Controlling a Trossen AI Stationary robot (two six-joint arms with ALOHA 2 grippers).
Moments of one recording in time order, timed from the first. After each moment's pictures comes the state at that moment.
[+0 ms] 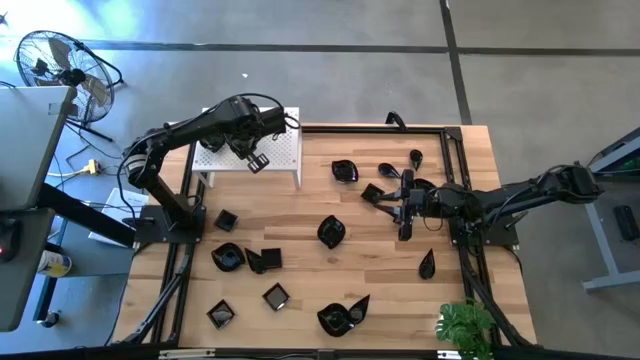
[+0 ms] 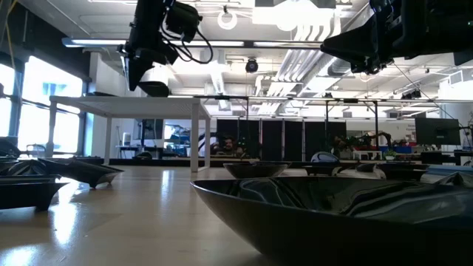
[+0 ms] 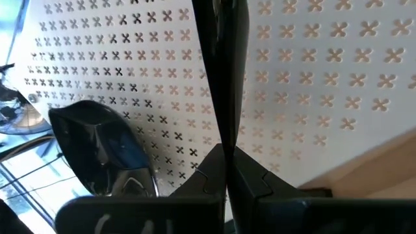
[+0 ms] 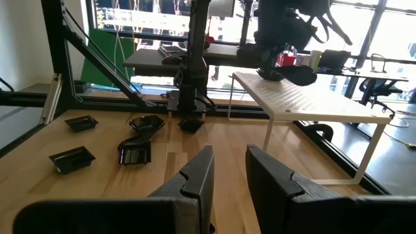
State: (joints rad) left arm 0.50 1.61 1.56 -1.57 -0.38 -0.29; right arm 0.07 0.89 0.23 0.65 0.17 -0.08
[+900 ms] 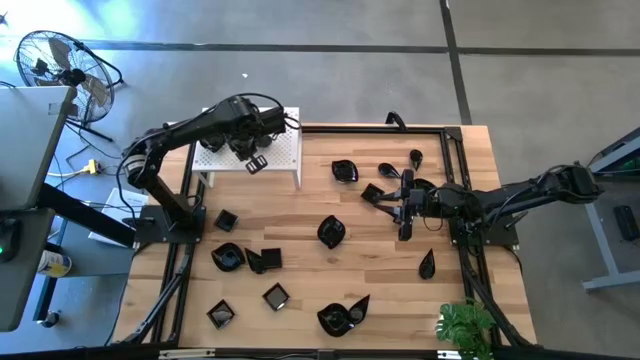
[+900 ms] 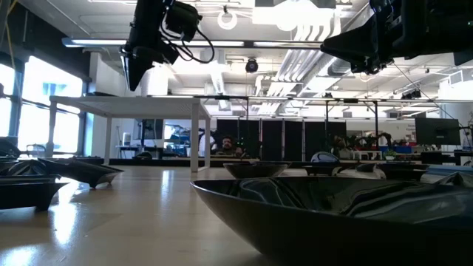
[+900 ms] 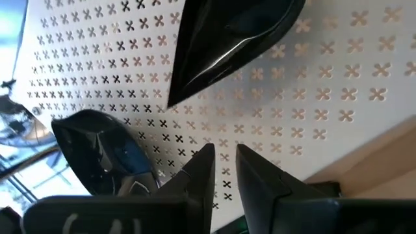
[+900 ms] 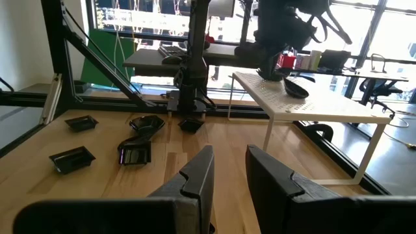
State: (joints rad) left arm 0.50 1.60 1.56 -1.57 -0.38 -0.20; right arm 0.07 0.89 0.23 0.65 0.17 -0.08
